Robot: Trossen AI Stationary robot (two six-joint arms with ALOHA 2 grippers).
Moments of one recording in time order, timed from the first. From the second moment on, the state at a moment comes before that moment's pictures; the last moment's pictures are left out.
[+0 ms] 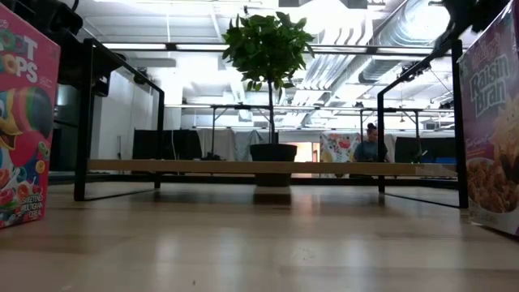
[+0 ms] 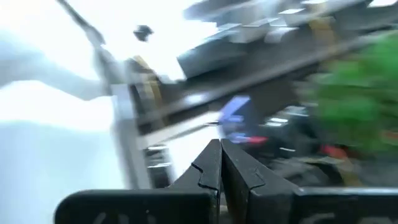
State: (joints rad) left arm -0.01 0.00 0.01 0.01 0.01 -0.02; right arm 0.07 0.13 0.01 0.73 0.07 0.30
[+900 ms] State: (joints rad) left arm -0.01 0.00 0.01 0.01 0.01 -0.02; right arm 0.37 1.03 1.29 -1.09 0.35 0.90
